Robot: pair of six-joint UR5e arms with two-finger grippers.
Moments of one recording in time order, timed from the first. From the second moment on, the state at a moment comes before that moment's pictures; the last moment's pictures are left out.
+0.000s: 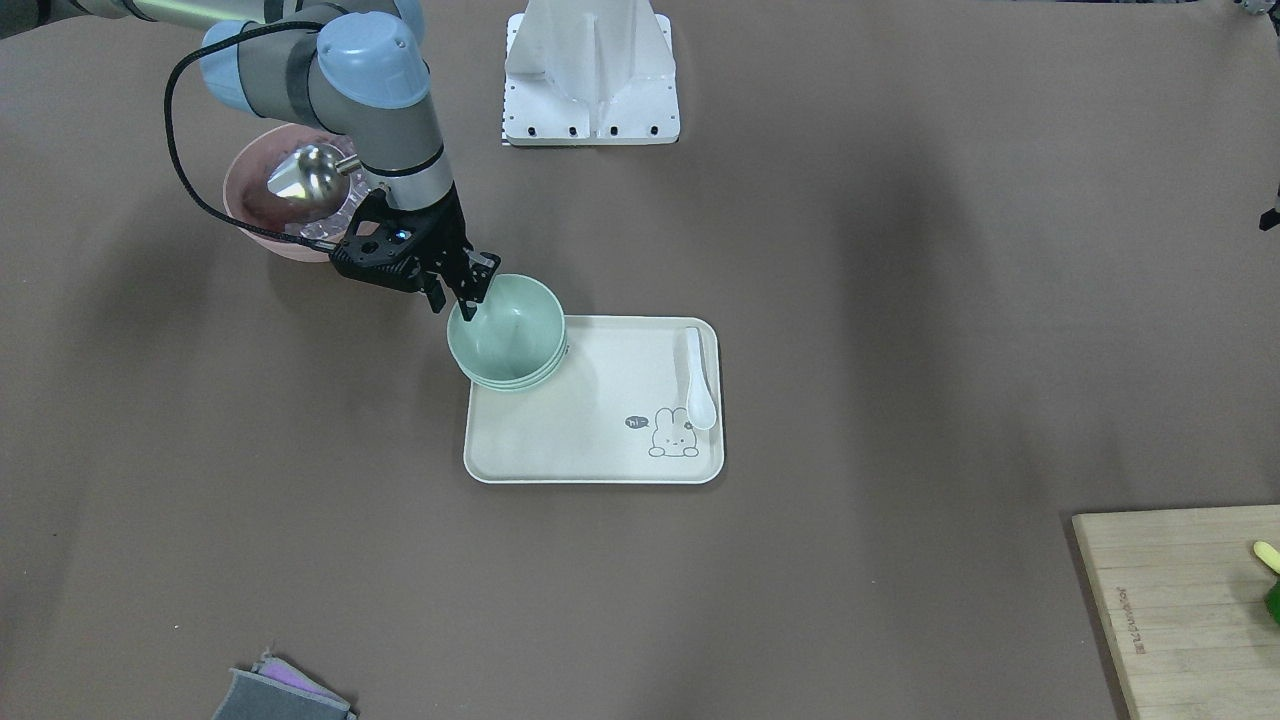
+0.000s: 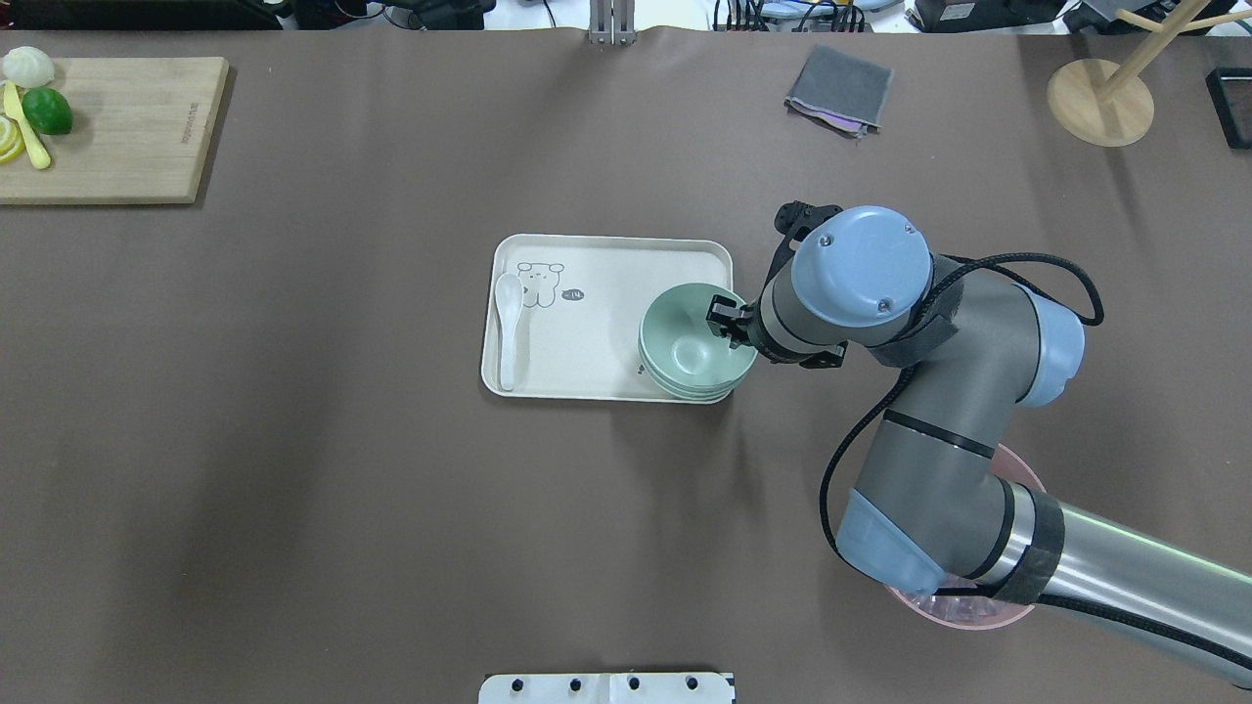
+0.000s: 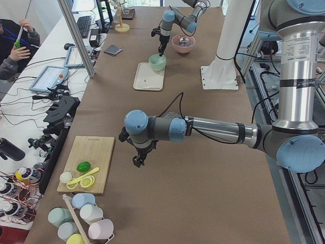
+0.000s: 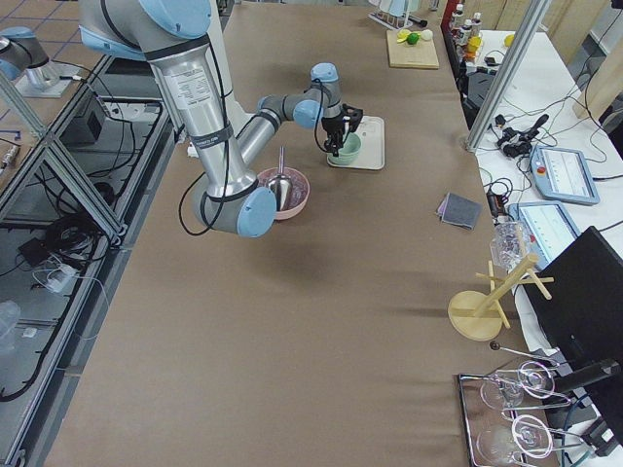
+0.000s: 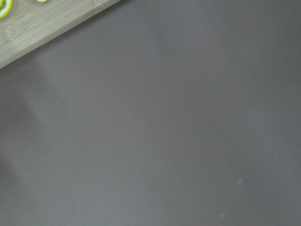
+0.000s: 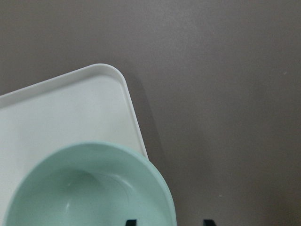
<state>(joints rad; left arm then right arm) -1.50 -1.52 -1.74 -1.48 -2.44 0.48 0.57 -1.07 1.84 -1.54 1.78 1.52</state>
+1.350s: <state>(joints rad) -1.63 -1.50 -1.68 -1.39 -2.42 0.22 0.99 -1.23 1.84 -1.59 2.02 0.90</state>
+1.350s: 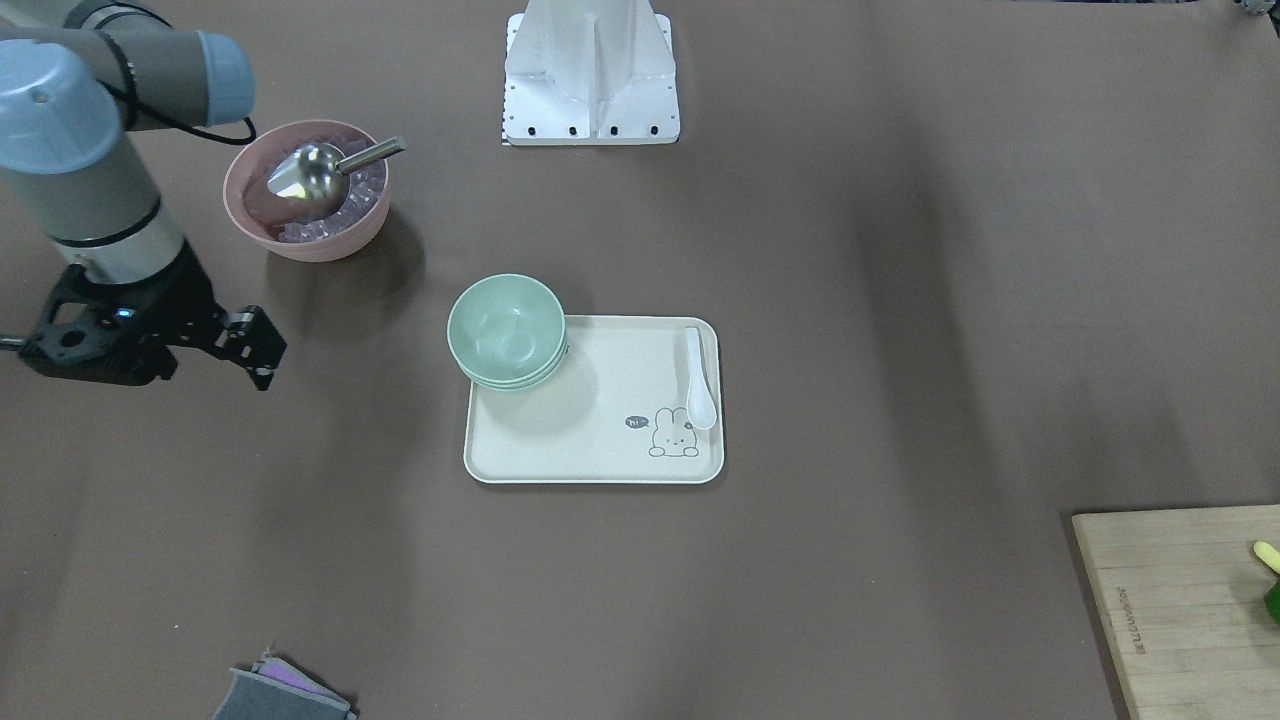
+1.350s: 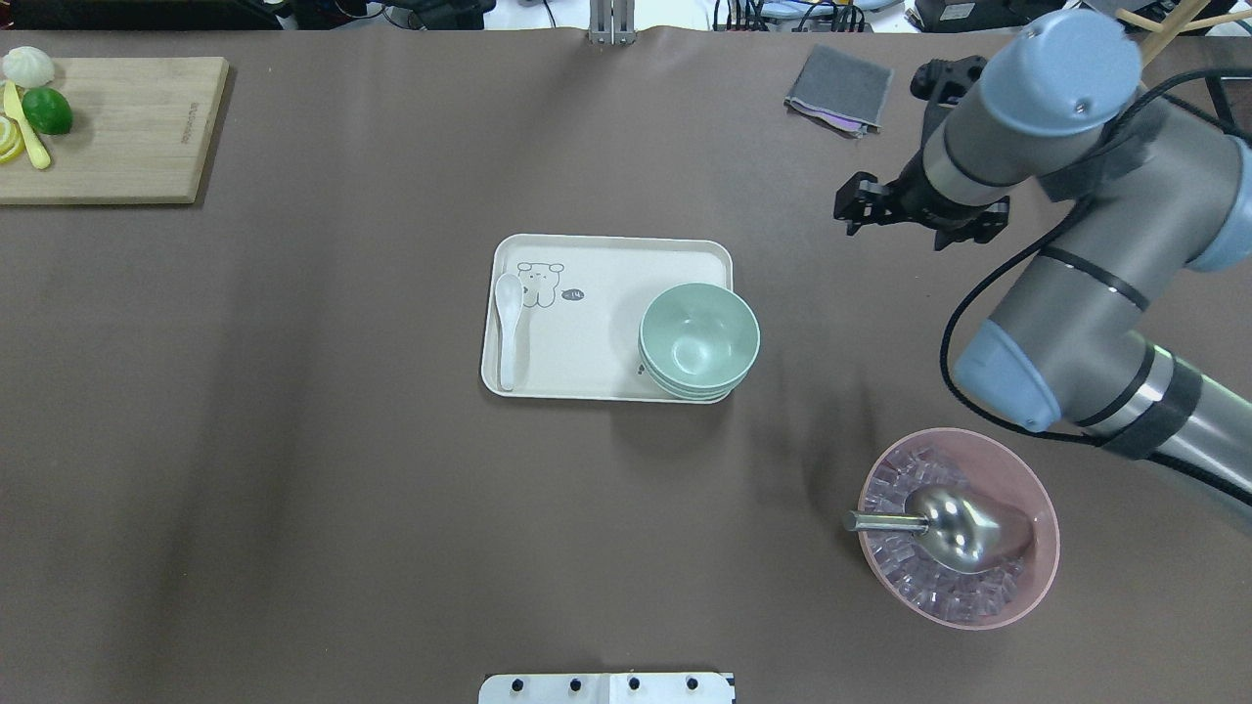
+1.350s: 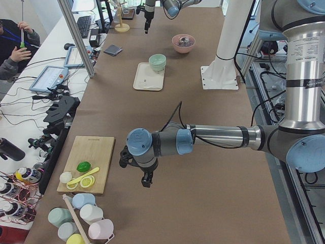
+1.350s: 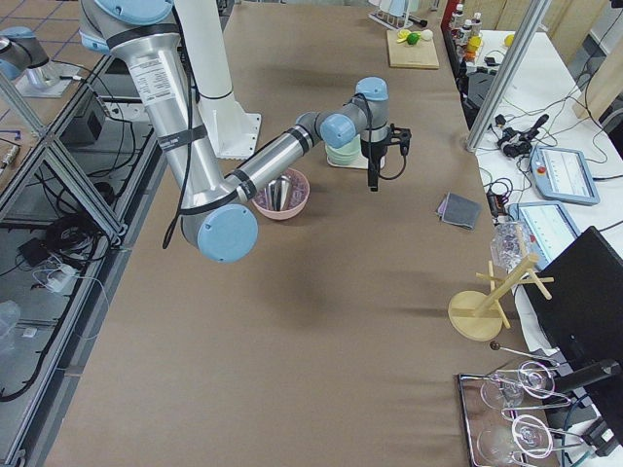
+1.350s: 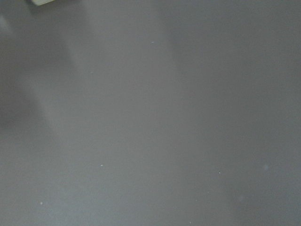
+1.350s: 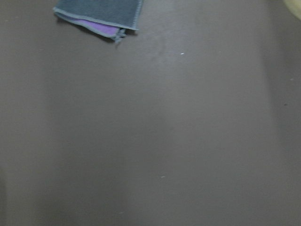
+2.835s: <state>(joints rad) -1.64 -1.49 -1.81 -1.40 -2.42 0.08 1.53 -1.69 1.73 -1.59 2.25 0.01</state>
